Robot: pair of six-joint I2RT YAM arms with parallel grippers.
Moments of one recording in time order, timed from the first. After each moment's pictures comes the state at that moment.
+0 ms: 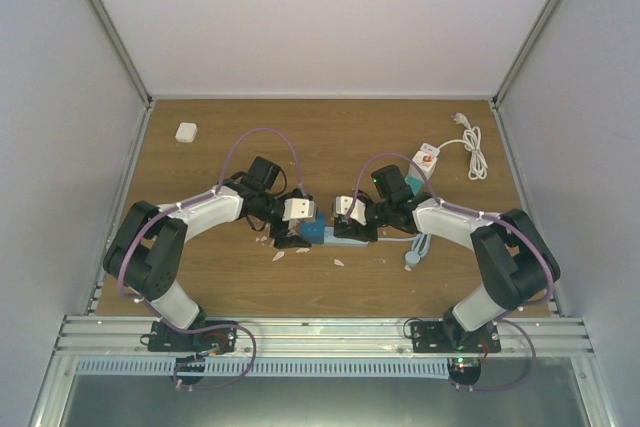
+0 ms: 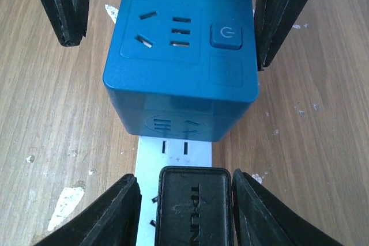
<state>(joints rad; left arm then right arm) -0.48 1.62 0.91 -0.40 0.75 0.99 0.52 1.57 0.78 -0.17 -0.67 -0.88</state>
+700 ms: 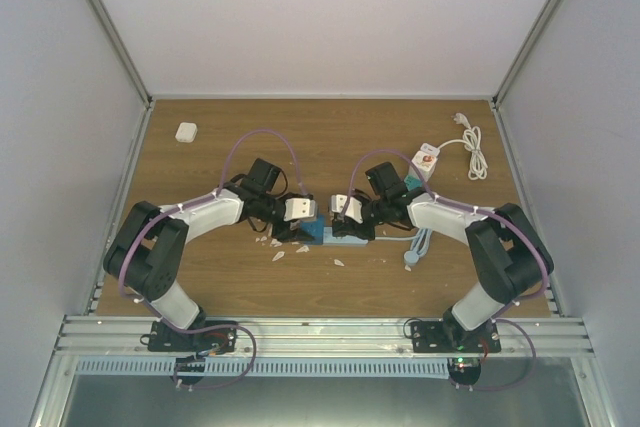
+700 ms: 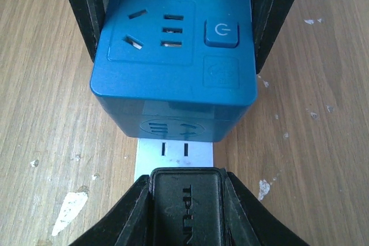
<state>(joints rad) -0.49 1.62 0.88 -0.31 0.75 0.94 0.53 1.61 0.84 -0.24 -0.65 -0.88</state>
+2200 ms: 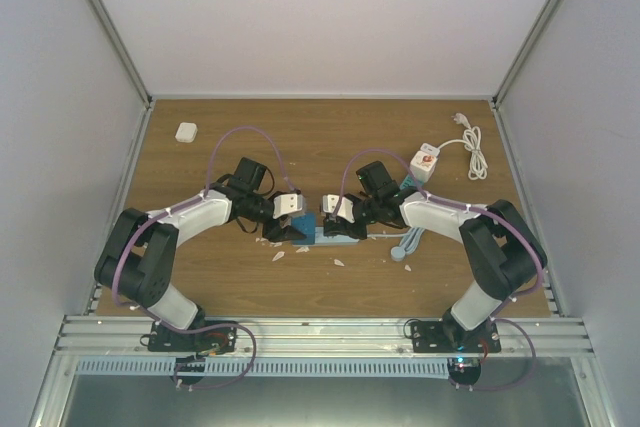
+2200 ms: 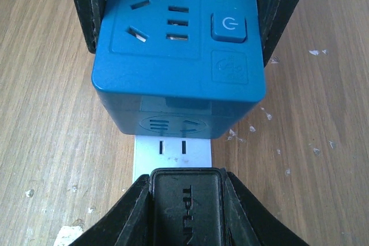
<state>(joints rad) -0.41 1.55 0.84 -0.35 0.84 0.90 0.58 1.65 0.88 -0.21 -0.65 -0.86</state>
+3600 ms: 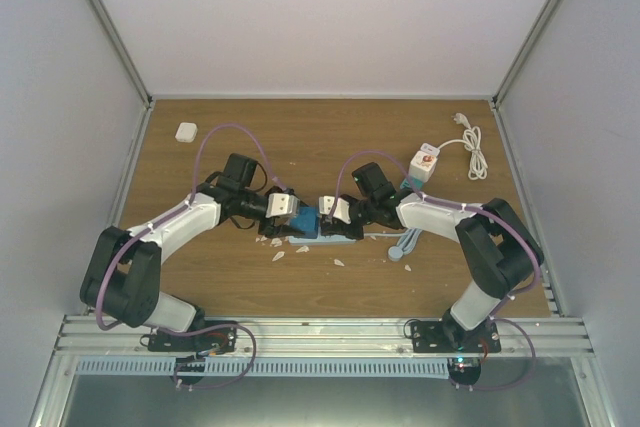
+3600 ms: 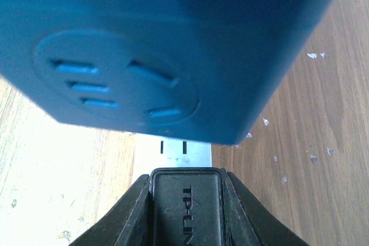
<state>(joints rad) -0.37 1.44 0.84 -0.37 0.97 1.05 0.61 1.67 0.88 -0.18 -0.61 -0.86</state>
